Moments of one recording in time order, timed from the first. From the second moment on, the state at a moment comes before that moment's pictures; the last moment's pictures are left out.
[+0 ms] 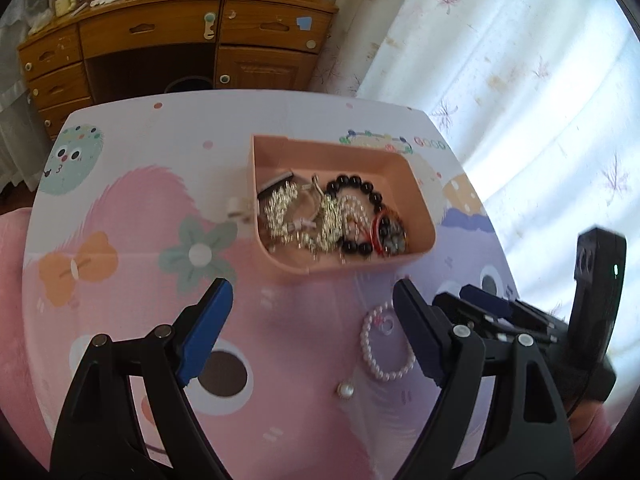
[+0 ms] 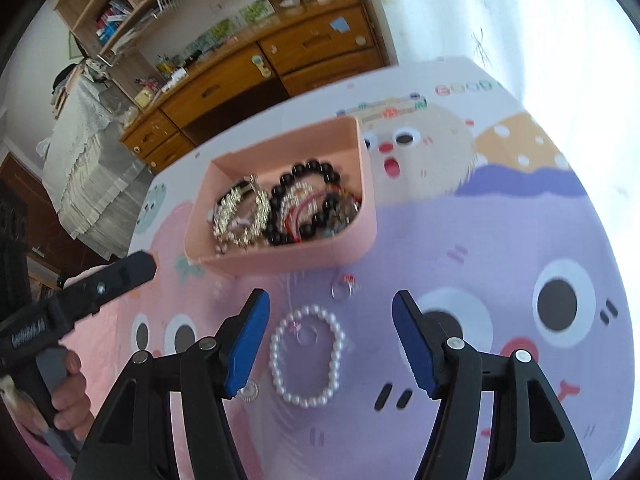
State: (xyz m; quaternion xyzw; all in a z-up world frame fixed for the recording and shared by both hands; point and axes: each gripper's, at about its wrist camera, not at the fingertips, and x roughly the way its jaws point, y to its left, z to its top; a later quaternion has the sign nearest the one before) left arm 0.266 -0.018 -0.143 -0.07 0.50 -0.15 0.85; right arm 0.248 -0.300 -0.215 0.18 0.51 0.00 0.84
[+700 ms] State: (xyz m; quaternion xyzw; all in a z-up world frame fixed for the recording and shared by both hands) left arm 0.183 -0.057 -0.214 0.06 0.50 -0.22 0.84; right arm 0.225 -0.222 -0.256 -0.10 0.48 0.14 0.86
